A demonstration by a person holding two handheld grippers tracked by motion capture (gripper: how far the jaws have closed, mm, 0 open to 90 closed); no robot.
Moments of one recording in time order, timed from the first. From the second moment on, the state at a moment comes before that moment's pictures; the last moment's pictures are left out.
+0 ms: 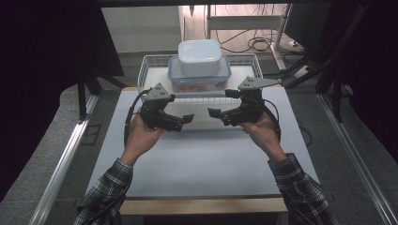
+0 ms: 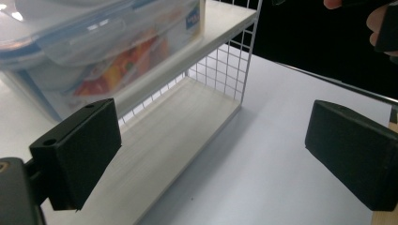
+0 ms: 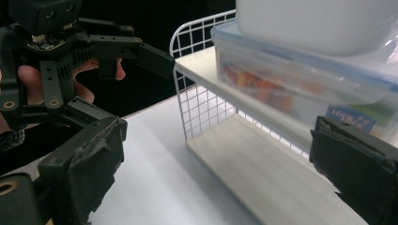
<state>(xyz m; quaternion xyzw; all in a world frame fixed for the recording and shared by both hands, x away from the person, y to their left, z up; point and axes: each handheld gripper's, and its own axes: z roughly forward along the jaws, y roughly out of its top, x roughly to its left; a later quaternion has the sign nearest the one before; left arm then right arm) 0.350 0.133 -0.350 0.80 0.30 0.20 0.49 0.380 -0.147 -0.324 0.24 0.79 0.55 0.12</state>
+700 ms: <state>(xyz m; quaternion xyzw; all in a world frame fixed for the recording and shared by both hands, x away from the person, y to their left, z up) 0.318 0.123 -0.399 0.80 0.29 0.19 0.49 0.358 -0.158 -0.367 0.24 0.81 0.52 0.14</state>
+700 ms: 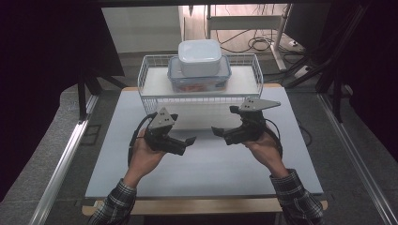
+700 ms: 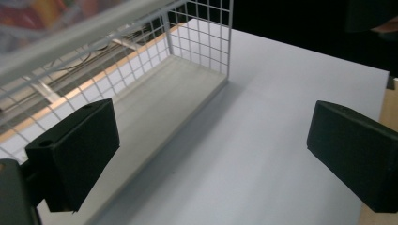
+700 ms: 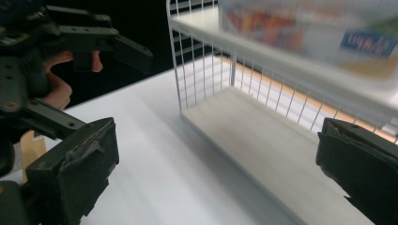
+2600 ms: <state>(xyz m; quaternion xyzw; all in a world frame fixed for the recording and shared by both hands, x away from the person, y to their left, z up) 0.272 0.171 -0.496 0.79 0.36 0.21 0.45 0.325 -0.209 -0.470 0.29 0.83 0.45 0.15</state>
